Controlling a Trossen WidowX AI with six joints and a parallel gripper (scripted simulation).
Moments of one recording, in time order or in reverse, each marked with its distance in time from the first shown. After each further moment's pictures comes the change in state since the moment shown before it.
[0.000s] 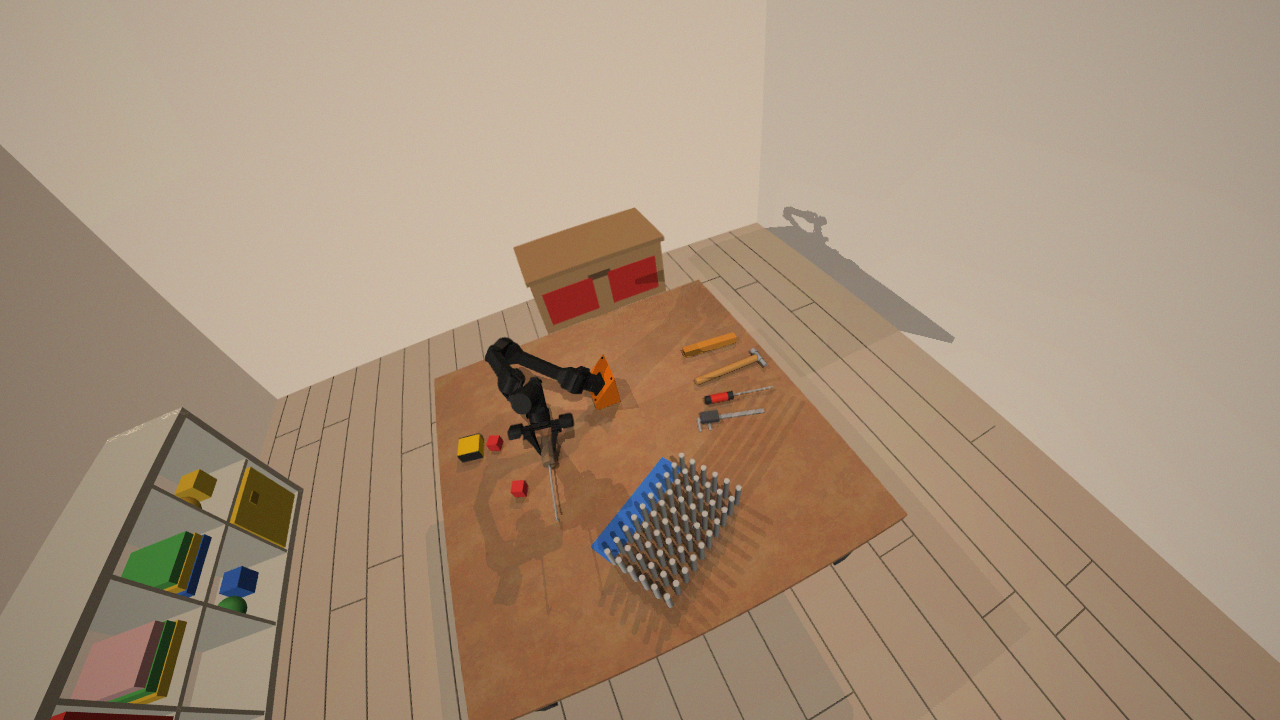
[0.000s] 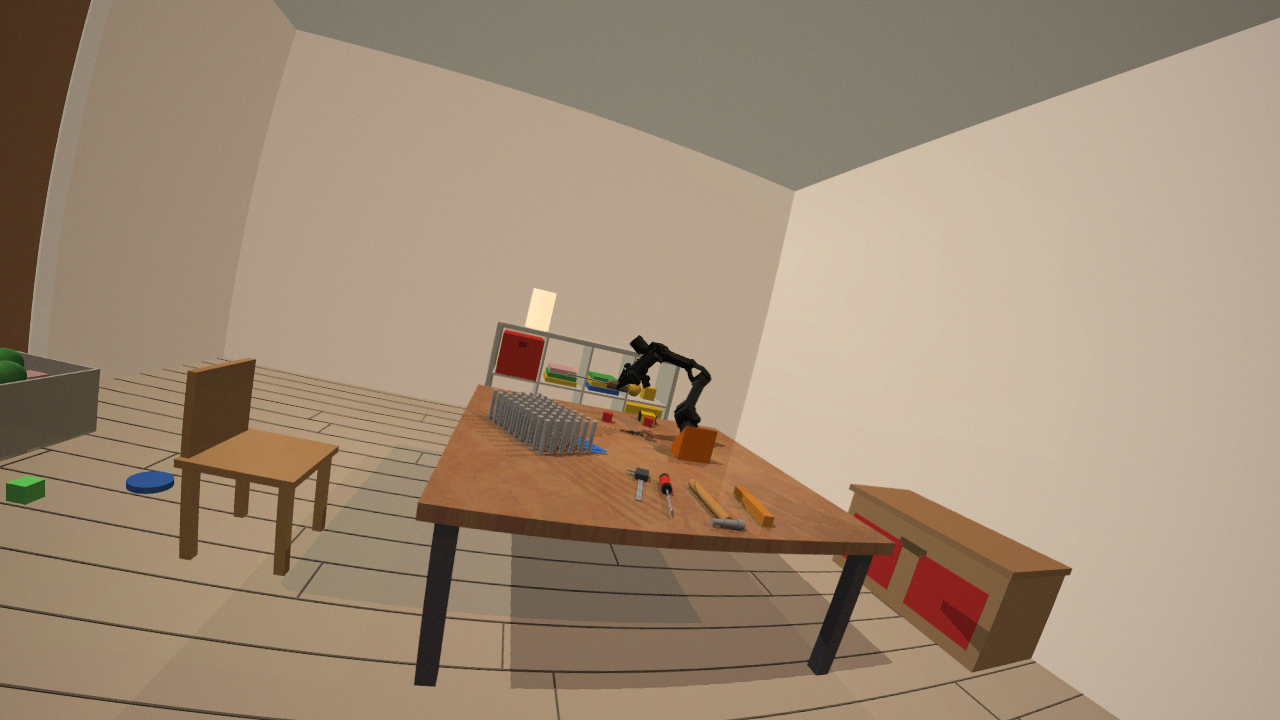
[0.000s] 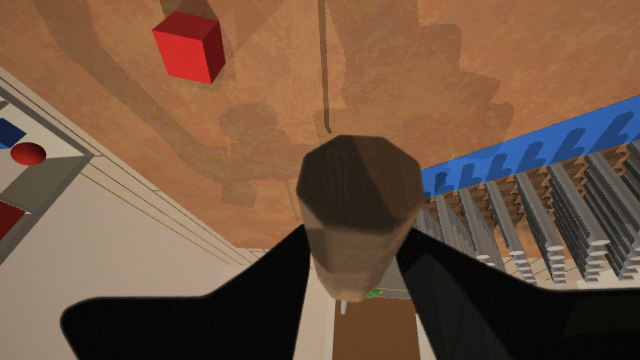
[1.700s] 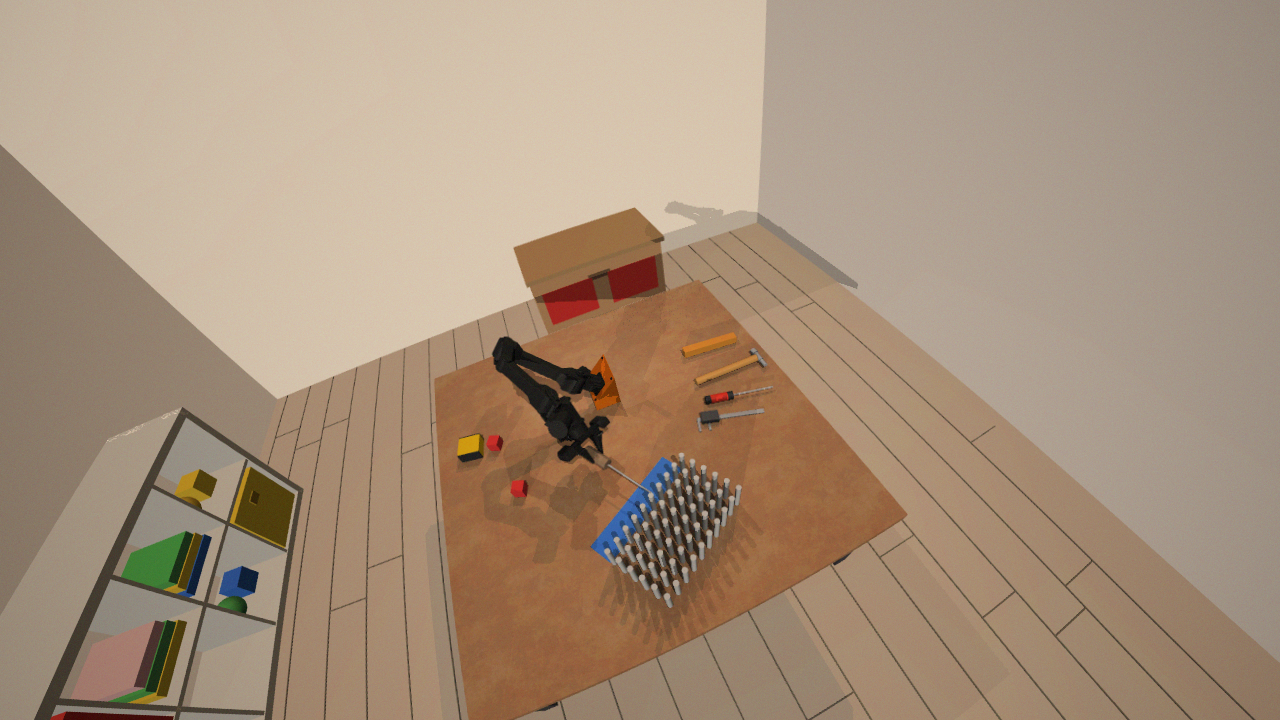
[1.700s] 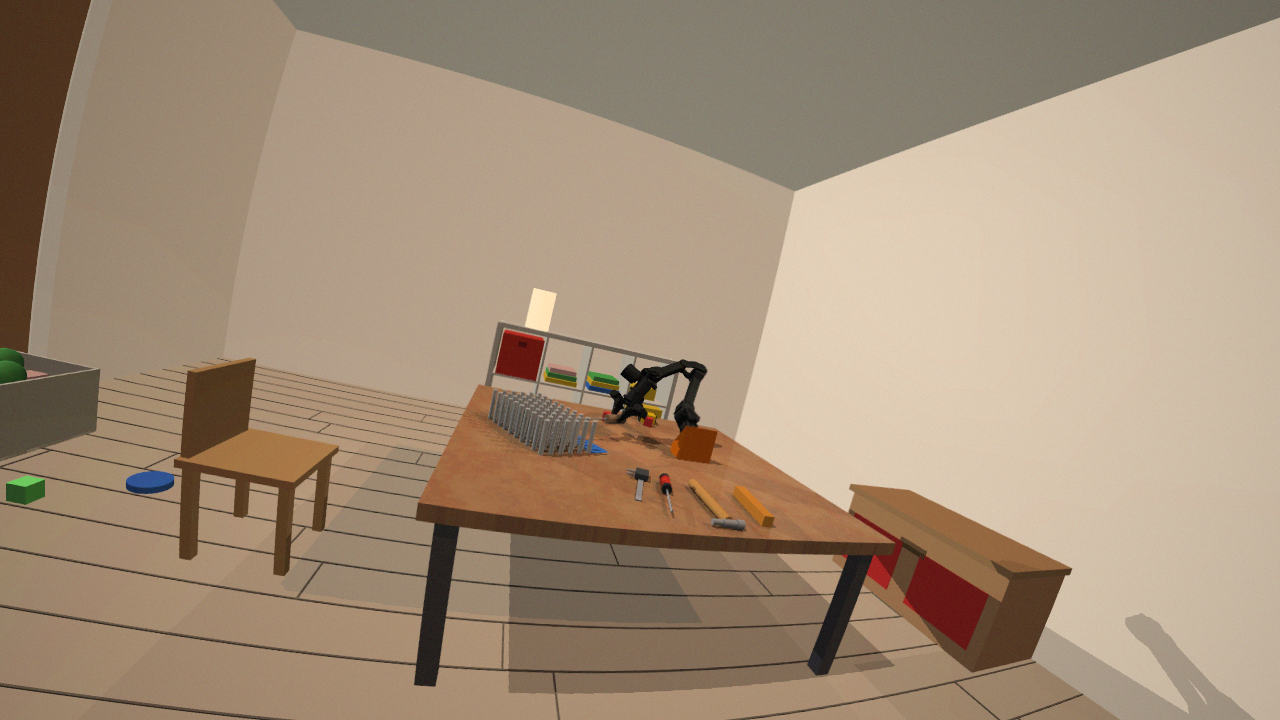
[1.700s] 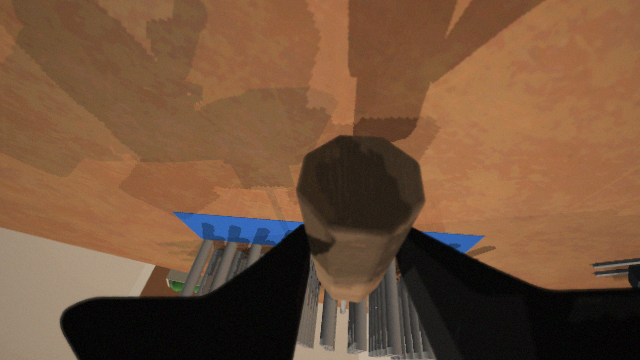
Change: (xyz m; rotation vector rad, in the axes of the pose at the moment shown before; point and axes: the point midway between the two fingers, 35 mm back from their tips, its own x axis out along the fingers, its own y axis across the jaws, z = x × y) arm 0.079 -0.127 0.059 -0.542 0.037 -0.354
